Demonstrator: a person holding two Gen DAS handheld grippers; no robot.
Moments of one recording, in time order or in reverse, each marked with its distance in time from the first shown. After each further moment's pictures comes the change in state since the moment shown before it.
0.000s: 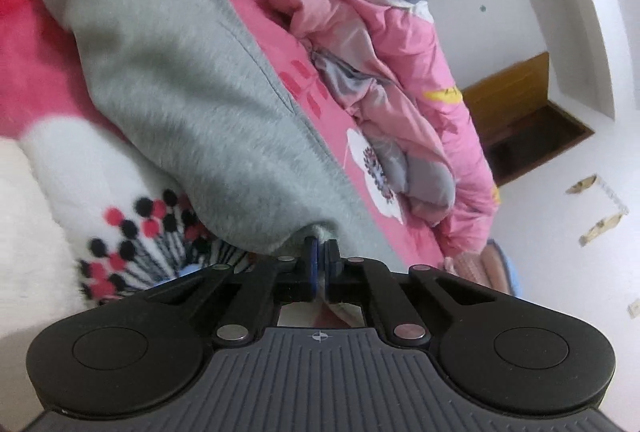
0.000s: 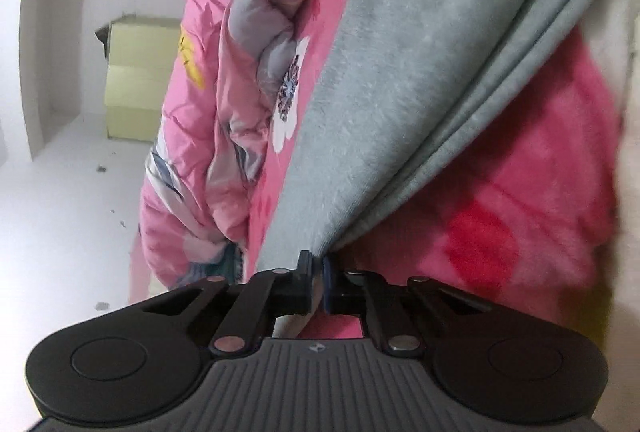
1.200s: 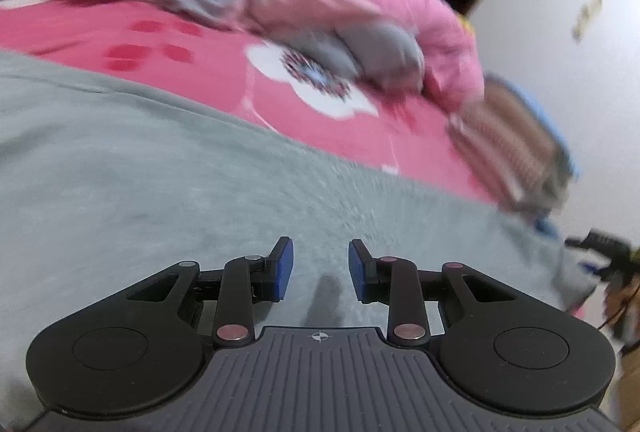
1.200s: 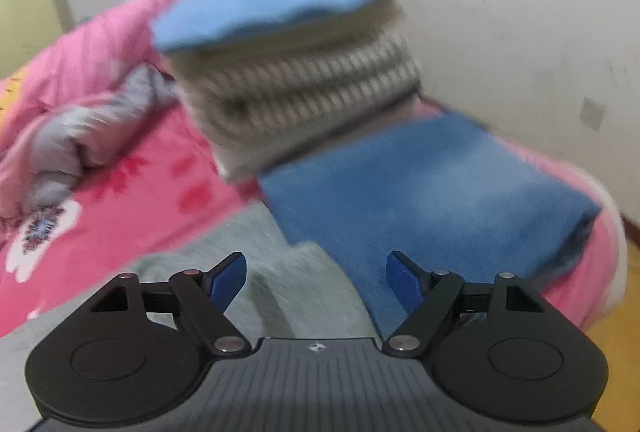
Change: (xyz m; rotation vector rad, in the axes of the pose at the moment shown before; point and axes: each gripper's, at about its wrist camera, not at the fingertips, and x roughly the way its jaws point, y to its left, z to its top) left arm 0.158 -0.092 -0.025 0.588 0.264 0.005; right arm -0.089 0.056 0.171 -0.563 -0.451 -0.838
